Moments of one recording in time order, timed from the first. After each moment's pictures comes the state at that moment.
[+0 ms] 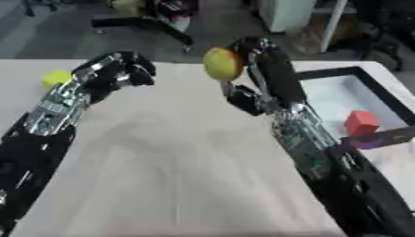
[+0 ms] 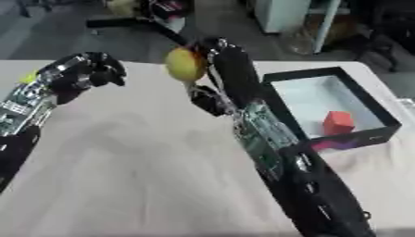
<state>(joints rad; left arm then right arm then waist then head) -0.63 0.48 -0.13 -1.21 0.19 0.00 -0.40 -0.70 -0.17 0.39 -1.40 0.80 0.09 -0.41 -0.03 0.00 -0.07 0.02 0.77</state>
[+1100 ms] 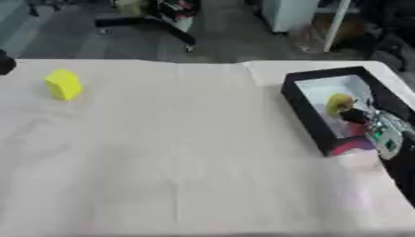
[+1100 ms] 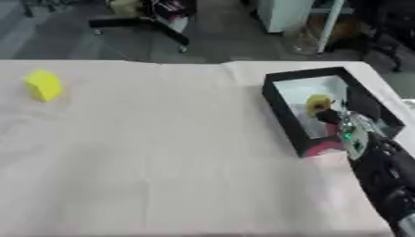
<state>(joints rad) -0.40 0.62 0.16 -1.32 0.09 -0.01 -0.13 -0.81 -0.43 0.06 -0.66 1.12 0.35 -0.10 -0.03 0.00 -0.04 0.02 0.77</state>
